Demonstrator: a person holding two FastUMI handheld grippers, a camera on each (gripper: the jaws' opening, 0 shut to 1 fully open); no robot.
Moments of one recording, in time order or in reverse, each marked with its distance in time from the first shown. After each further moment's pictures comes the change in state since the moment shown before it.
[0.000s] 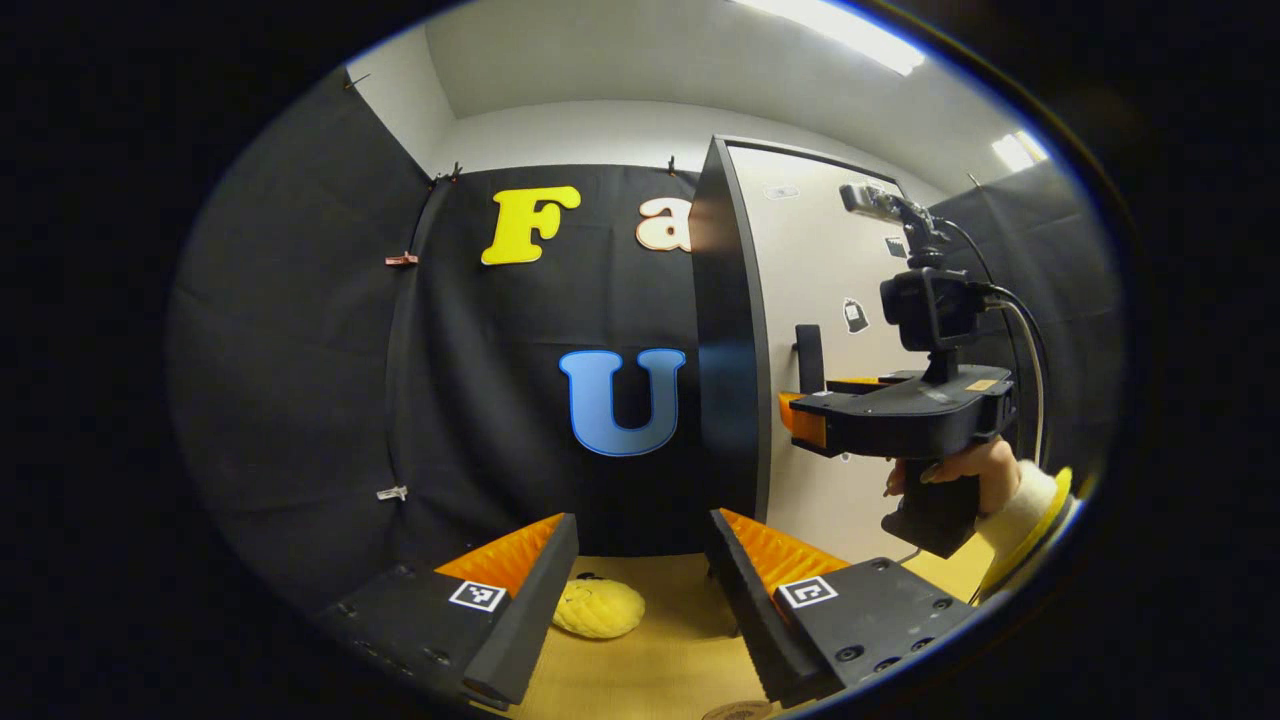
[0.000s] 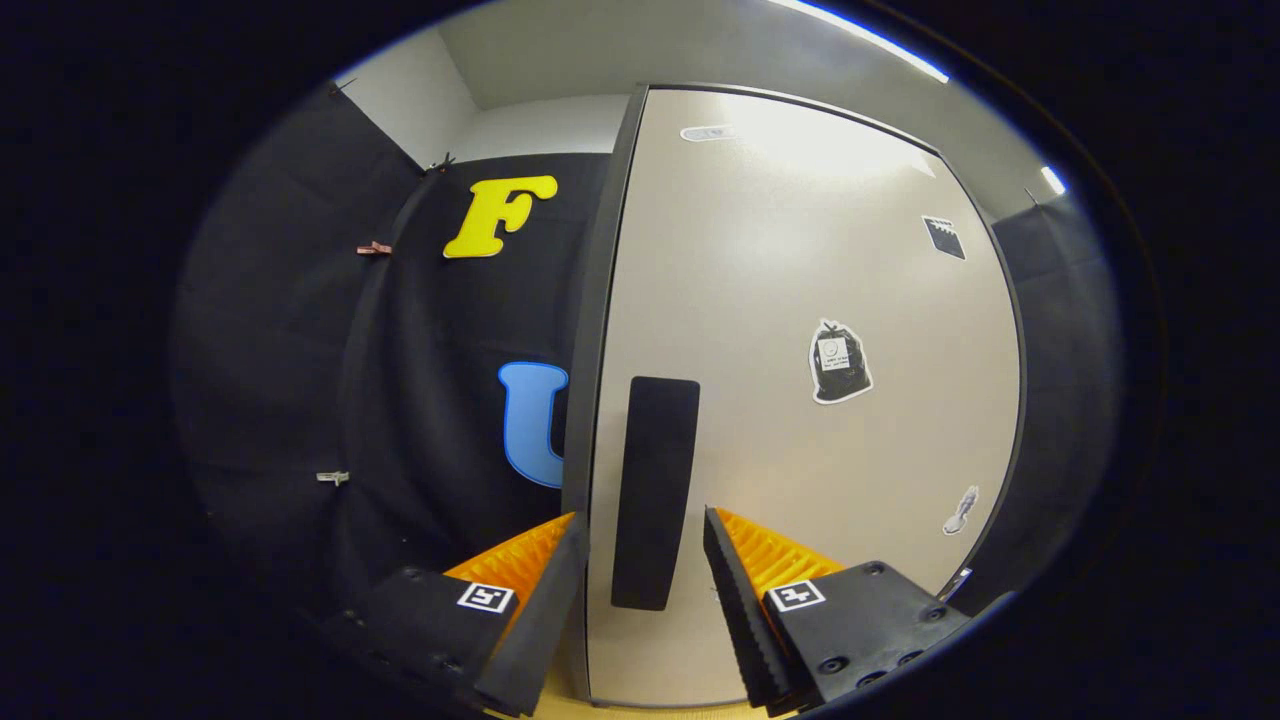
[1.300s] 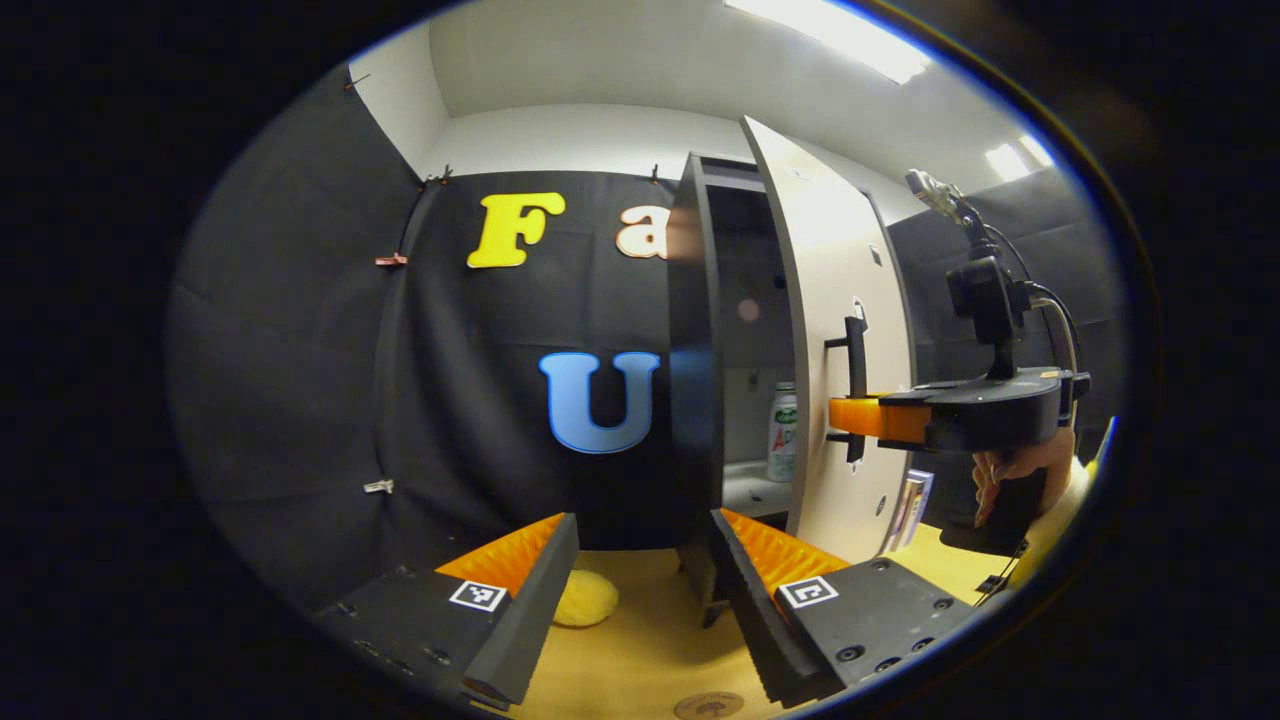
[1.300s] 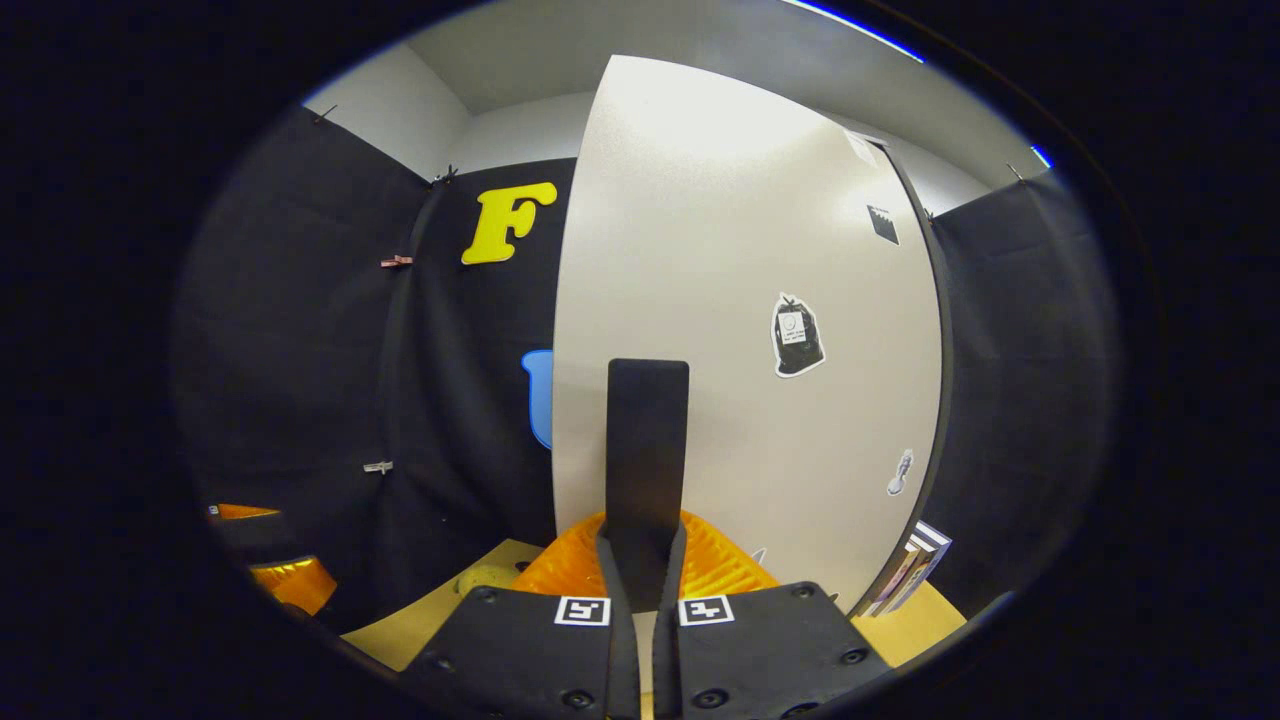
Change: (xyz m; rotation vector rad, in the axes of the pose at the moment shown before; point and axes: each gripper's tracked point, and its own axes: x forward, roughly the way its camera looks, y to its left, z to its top) left arm -0.045 -0.056 0.005 -0.032 -0.004 -0.132; right arm -0.108 -0.031 0.007 0.080 0.082 0.106
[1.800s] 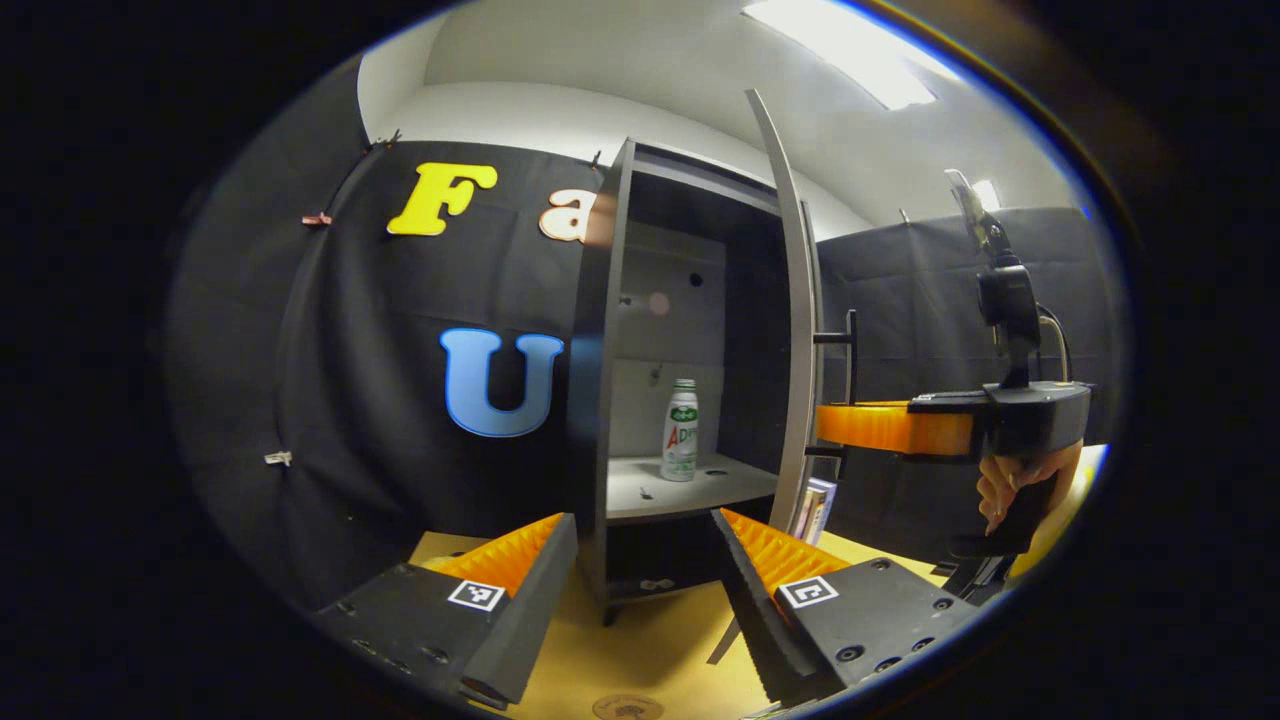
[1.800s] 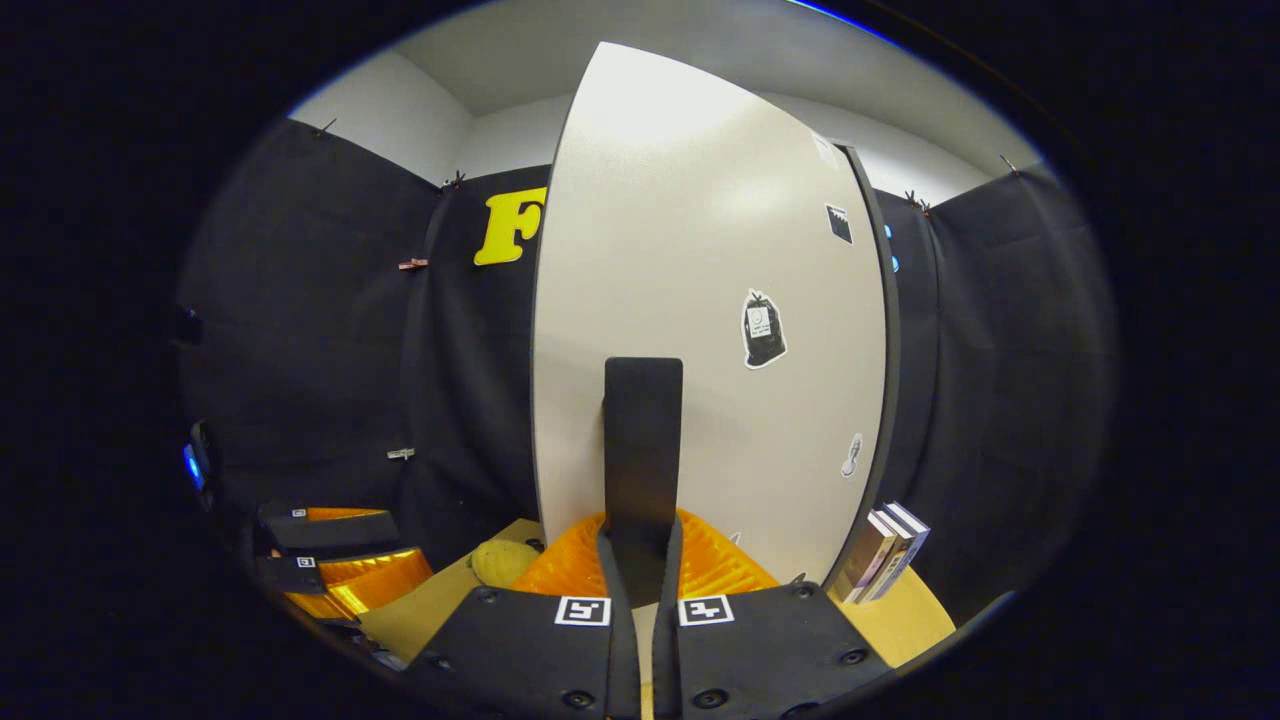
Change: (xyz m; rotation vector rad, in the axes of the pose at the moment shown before) left arm 0.016 -0.073 -0.013 -0.092 0.034 -0.259; right arm -0.055 -0.030 0.002 0.021 0.040 0.030
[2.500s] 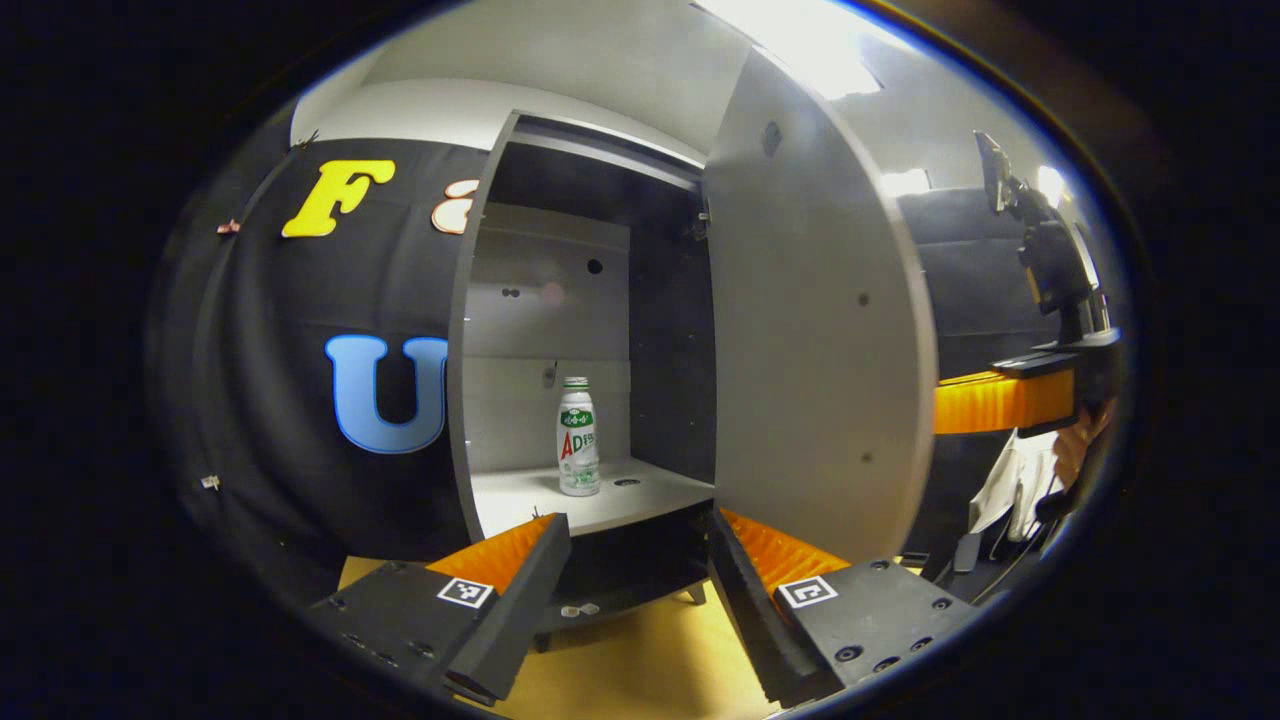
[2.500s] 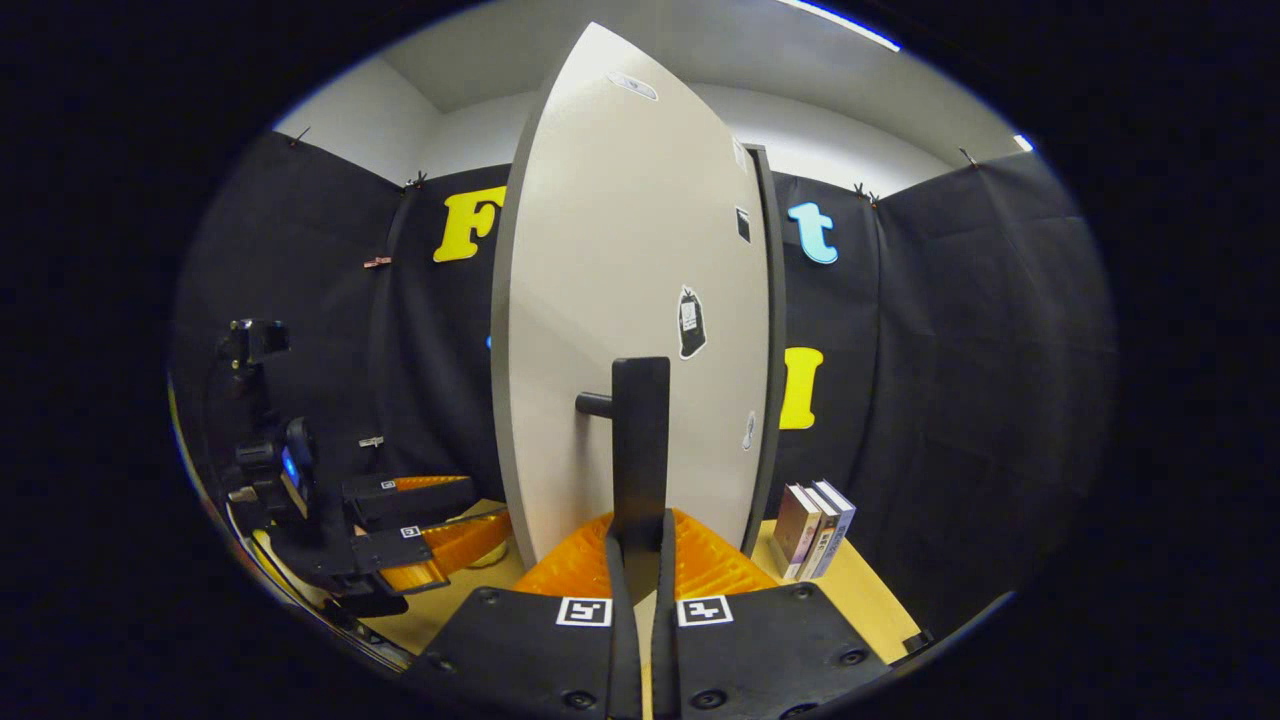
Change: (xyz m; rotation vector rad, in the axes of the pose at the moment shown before) left arm 0.092 -0.088 -0.003 0.111 -0.011 -0.164; right arm -0.024 -0.037 0.000 0.024 0.042 -0.117
